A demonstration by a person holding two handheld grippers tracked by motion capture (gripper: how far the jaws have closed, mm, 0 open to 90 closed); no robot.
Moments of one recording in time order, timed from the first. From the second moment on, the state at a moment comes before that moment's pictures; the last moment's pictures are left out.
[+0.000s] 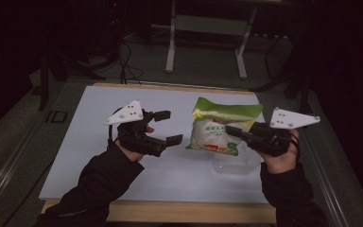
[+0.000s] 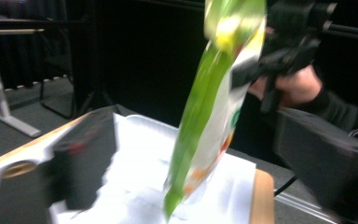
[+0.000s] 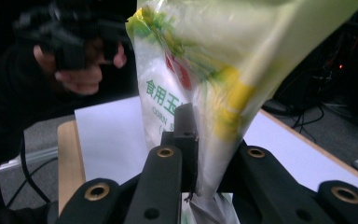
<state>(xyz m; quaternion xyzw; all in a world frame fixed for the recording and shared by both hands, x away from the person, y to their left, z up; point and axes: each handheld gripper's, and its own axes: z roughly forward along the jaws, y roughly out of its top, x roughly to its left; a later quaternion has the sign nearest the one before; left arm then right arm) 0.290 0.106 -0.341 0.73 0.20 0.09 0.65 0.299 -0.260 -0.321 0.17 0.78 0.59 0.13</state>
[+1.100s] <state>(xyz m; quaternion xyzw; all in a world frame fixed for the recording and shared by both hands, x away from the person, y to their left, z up) 0.258 0.149 -0.441 0.77 0.27 0.08 0.57 0.328 -0.338 -0.362 0.26 0.80 0.54 0.12</state>
